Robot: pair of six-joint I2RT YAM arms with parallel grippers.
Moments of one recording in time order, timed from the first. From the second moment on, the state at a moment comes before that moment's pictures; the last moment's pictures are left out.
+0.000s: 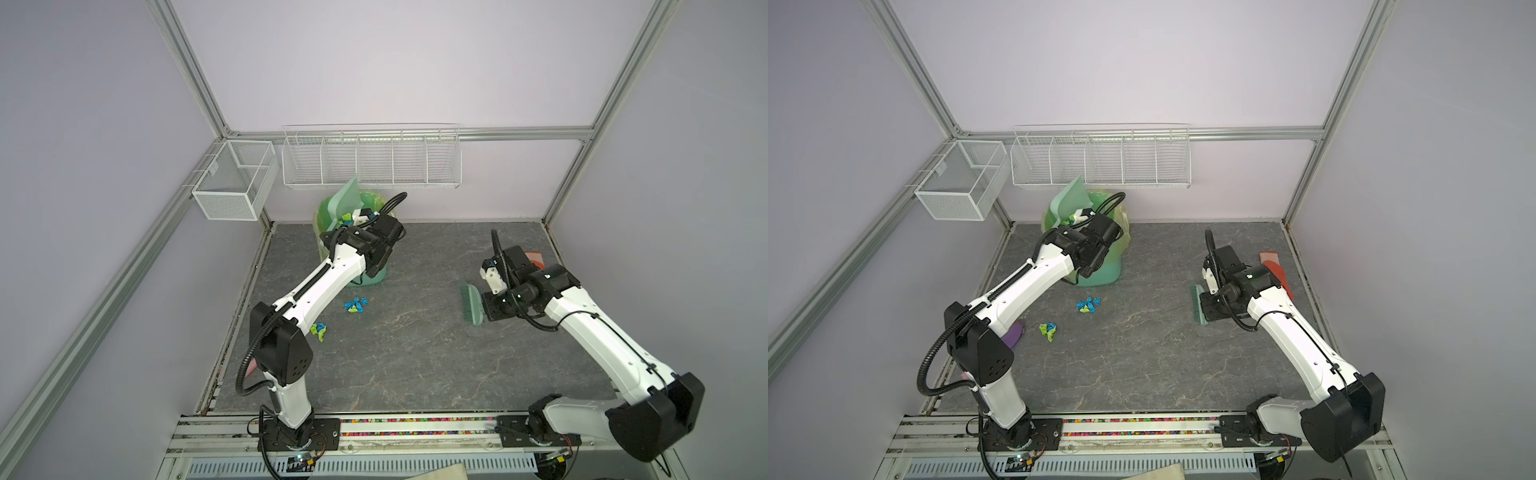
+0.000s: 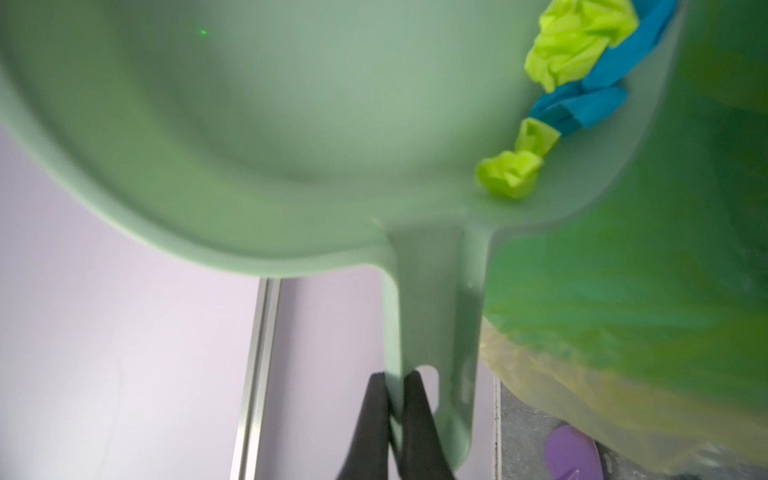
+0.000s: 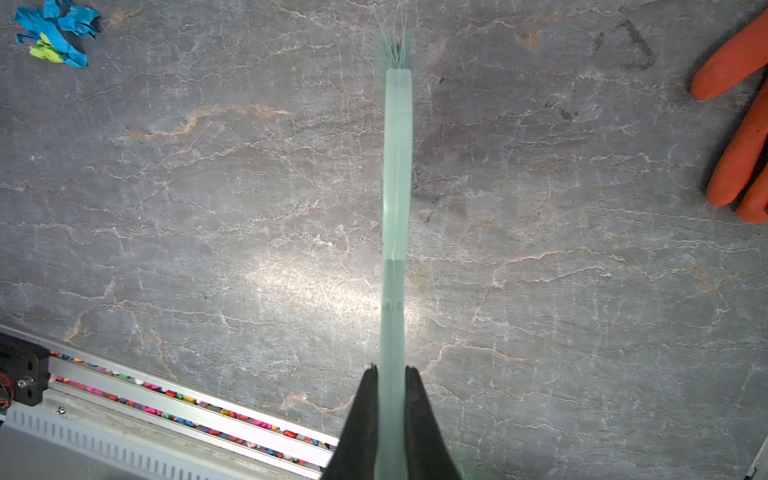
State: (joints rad) left arm -0.66 1.80 1.76 -1.13 -1.34 0.14; right arm 0.44 1.28 1.24 -1.18 -0.03 0.20
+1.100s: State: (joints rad) left arm -0.66 1.51 1.80 -1.23 -1.00 0.00; right arm 0.47 1.25 1.25 -1.13 -0.12 0.28
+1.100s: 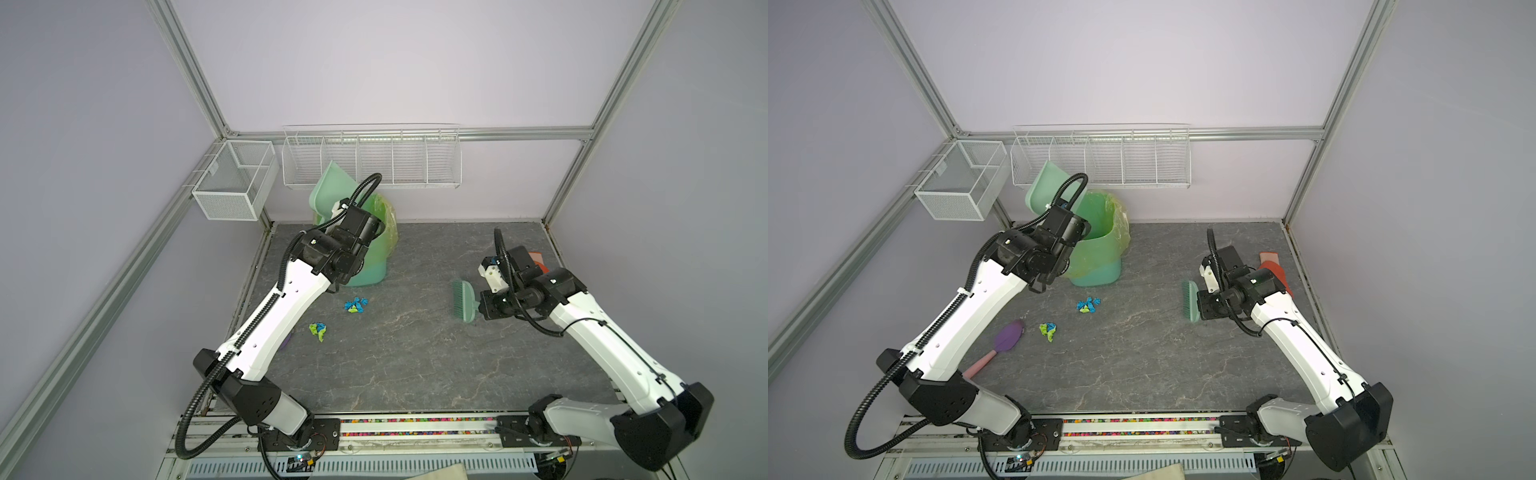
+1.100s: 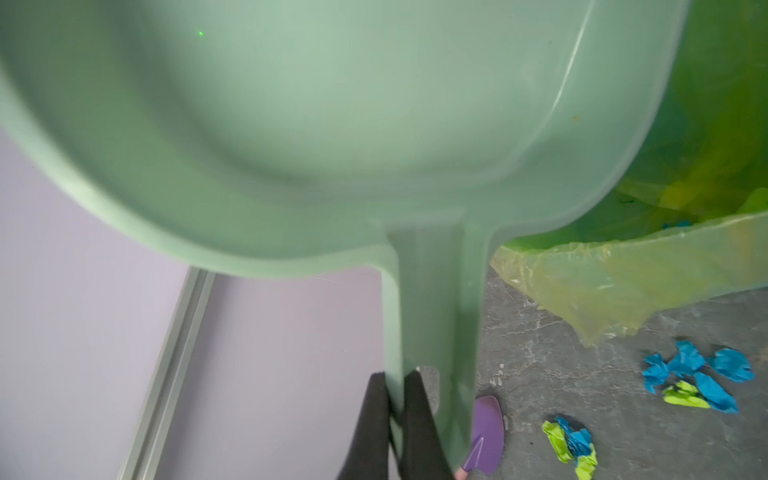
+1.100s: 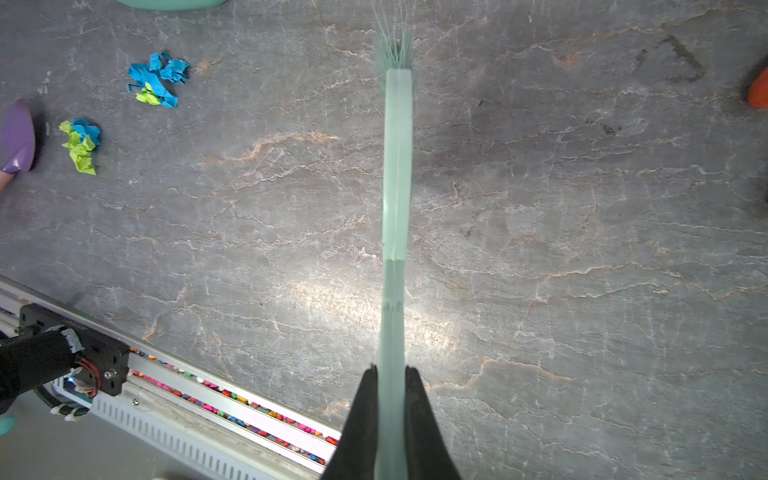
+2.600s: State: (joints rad) left arm -0.72 1.23 1.31 -1.25 -0.26 -0.34; right arm 0.60 1.60 1.38 -0.78 -0.48 0.50
